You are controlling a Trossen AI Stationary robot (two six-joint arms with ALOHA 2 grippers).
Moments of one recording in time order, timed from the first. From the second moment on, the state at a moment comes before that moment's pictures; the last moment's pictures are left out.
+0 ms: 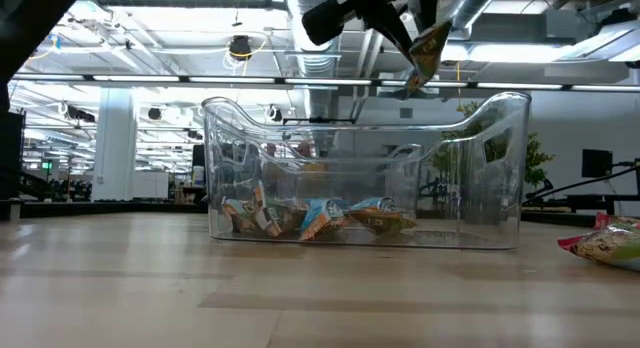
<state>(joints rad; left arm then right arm) -0.19 2.28 2.34 -1.10 -0.38 -1.51 0.00 0.39 0.79 -0.39 0.00 0.00</state>
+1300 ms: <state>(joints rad) -0.18 2.41 2.21 -1.05 -0.28 -1.64 0.00 0.39 0.78 -0.39 0.00 0.00</state>
